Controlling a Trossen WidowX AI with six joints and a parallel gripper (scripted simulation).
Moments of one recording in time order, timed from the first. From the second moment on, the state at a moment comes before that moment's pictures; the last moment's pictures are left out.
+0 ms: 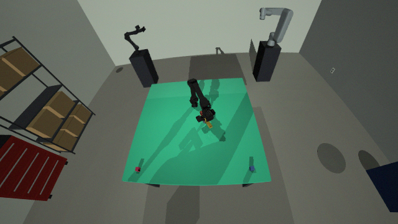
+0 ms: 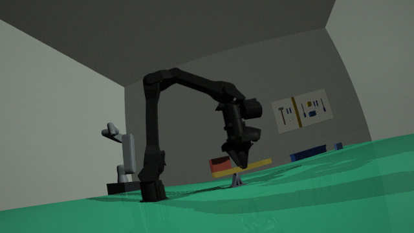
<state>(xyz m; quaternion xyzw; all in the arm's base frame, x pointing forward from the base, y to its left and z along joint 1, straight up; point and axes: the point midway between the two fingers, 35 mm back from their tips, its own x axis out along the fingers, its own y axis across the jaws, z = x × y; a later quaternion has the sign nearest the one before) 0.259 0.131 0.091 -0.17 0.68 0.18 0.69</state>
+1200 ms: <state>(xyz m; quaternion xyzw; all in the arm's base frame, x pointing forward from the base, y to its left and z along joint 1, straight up) 0.259 0.131 0.091 -0.17 0.68 0.18 0.70</state>
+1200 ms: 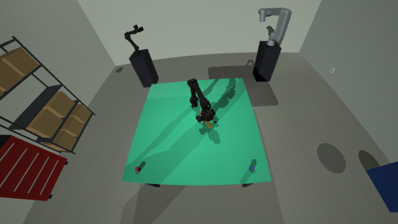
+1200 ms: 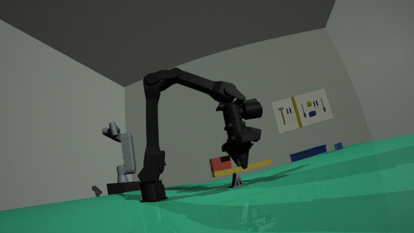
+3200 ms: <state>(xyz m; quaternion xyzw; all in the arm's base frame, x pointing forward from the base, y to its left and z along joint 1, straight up) 0.259 0.131 0.091 -0.17 0.68 0.18 0.70</state>
